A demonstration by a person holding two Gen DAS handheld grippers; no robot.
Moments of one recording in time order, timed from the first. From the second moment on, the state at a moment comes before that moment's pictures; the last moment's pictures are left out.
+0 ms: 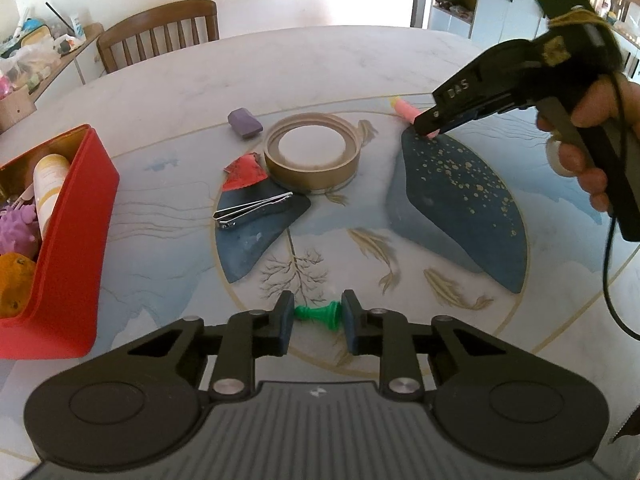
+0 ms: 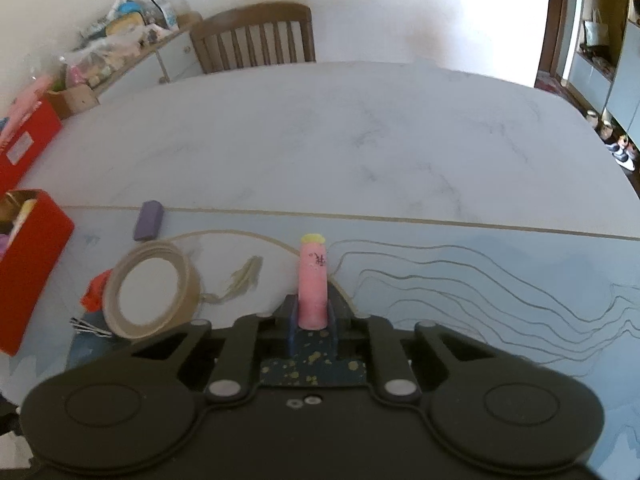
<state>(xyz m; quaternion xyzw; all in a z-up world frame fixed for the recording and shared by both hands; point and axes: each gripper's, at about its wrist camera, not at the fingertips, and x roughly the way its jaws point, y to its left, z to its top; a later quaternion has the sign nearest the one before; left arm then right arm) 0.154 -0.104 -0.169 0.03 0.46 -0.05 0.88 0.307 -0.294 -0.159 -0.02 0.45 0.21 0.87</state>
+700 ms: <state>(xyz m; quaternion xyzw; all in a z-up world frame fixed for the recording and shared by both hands) 0.146 -0.072 -0.140 -0.01 0.44 -0.04 0.90 0.233 -0.287 -0.104 0.05 0.45 0.27 0.85</state>
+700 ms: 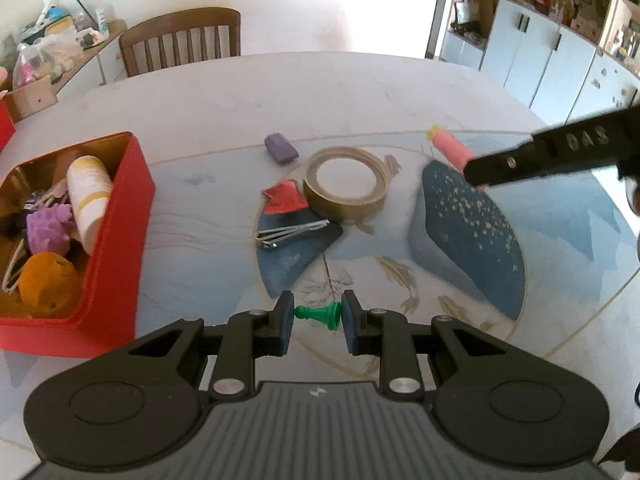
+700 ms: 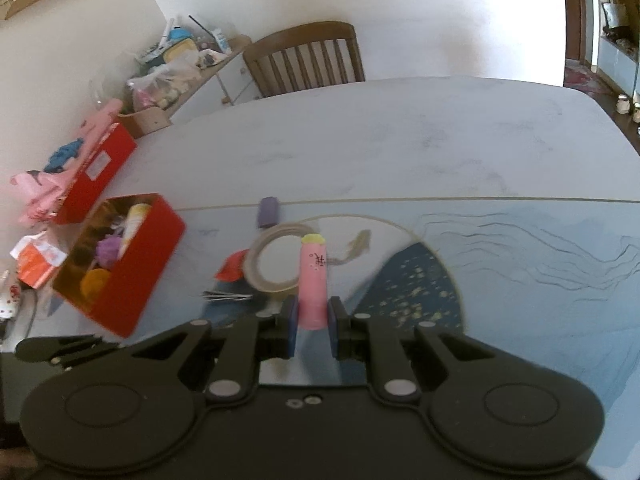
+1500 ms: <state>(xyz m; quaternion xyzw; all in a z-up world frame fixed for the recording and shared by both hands) 0.127 0.043 -0.080 -0.04 0.39 -0.03 0.92 0.173 -0.186 -0.059 0.08 0.44 0.29 0.85</state>
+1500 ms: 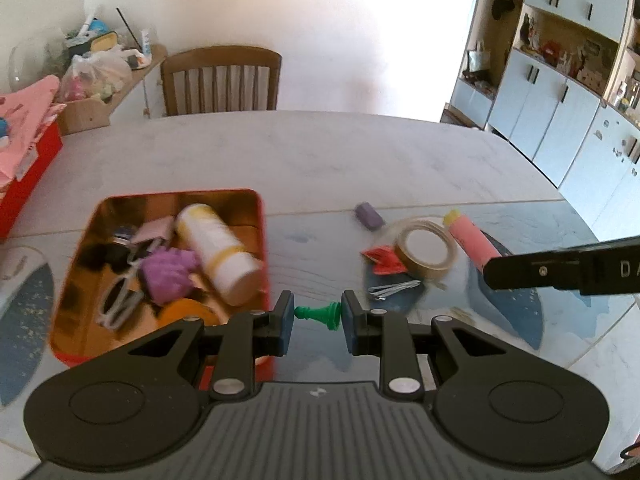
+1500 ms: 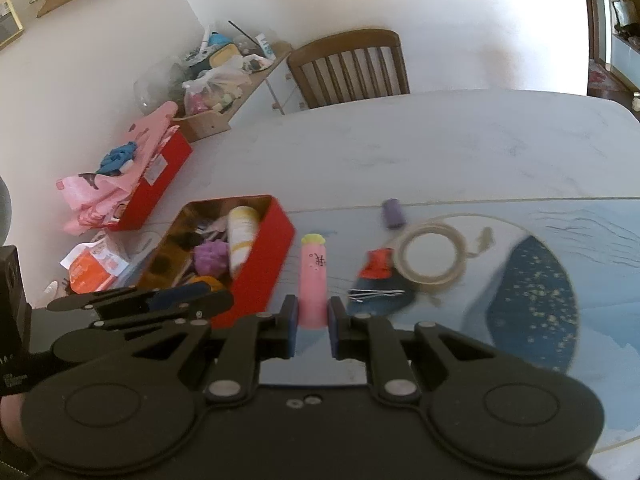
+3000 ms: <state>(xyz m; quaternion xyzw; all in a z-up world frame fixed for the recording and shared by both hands) 0.231 0.184 -0.111 -0.01 0.39 -0.01 0.92 0.199 0.019 -0.102 -0.08 0.46 0.29 0.83</state>
